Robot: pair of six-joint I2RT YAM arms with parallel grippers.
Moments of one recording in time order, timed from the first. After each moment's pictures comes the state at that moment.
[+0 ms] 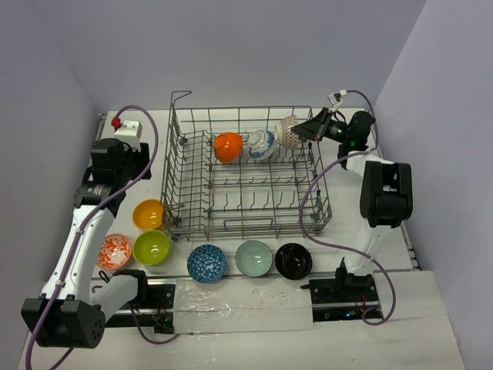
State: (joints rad) left arm -0.07 1.02 0.99 -0.45 0.00 0.04; right arm -0.10 1.89 1.14 0.89 -1.18 1.08
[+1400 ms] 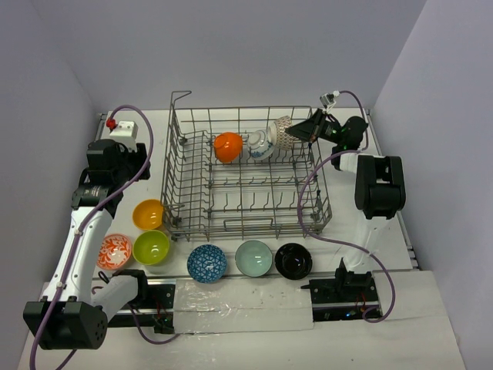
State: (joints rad) left arm -0.03 1.01 0.98 -0.45 0.06 0.00; right arm -0.06 2.00 1.15 1.18 -1.22 1.28
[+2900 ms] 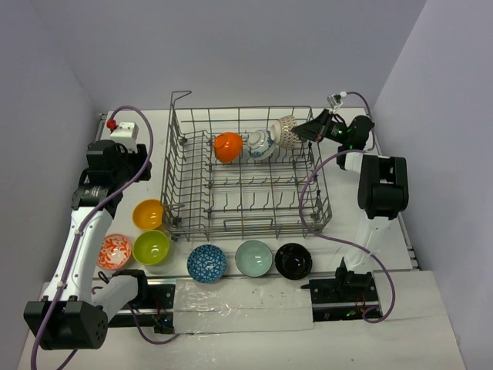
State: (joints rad) left arm -0.02 1.01 0.97 -0.45 0.09 0.00; right arm -0.11 2.00 1.16 1.12 -1.23 1.22
